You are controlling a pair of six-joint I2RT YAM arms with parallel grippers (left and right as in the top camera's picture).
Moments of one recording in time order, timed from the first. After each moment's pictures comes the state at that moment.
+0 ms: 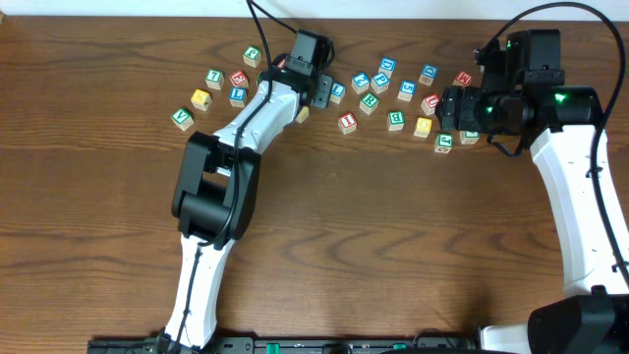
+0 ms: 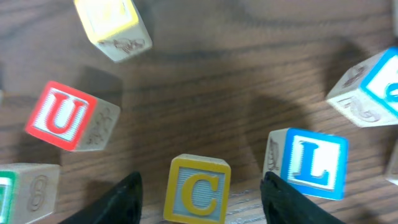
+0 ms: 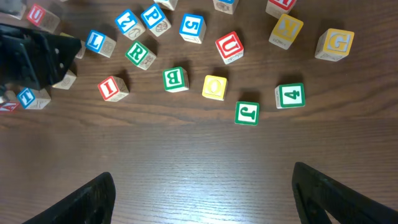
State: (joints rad) left arm -0.39 2.36 1.86 -0.44 -0.06 -0.07; right arm 0.04 1.60 1.53 -0.98 -0.16 0.14
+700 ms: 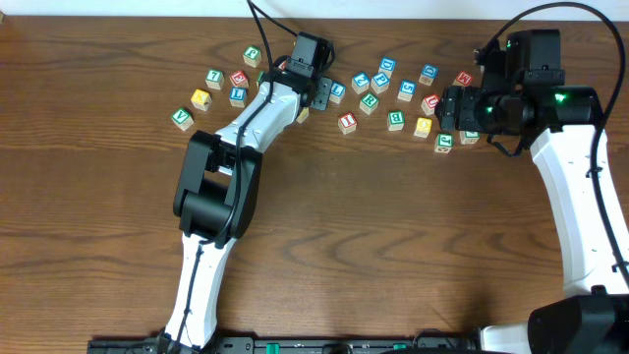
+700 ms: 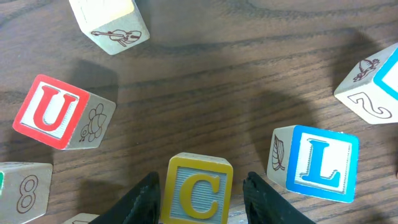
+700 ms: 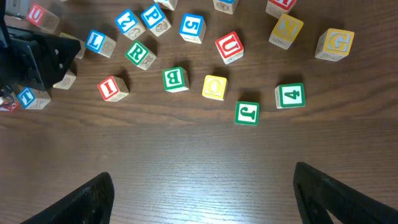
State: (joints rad) left arm -0.39 2.37 1.86 -0.44 -0.06 -0.07; right arm 0.04 1.60 1.53 -0.98 -0.16 0.14
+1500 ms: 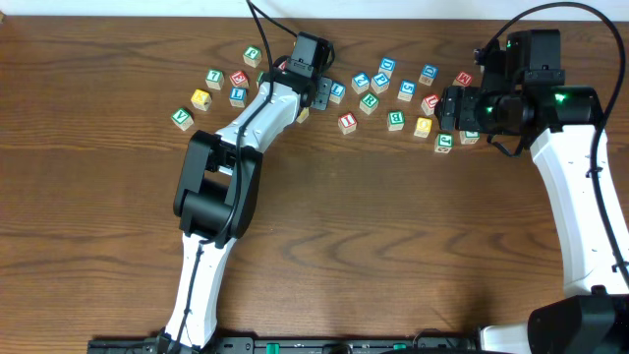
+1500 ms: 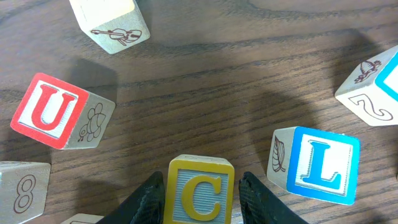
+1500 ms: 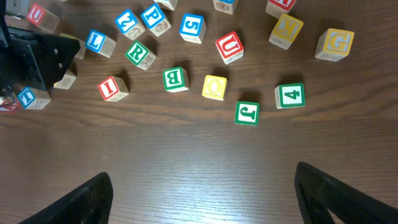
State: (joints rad) left arm -0.39 2.37 1.86 -0.44 -0.06 -0.08; right arm 0.04 1.60 1.53 -0.98 -0.16 0.14
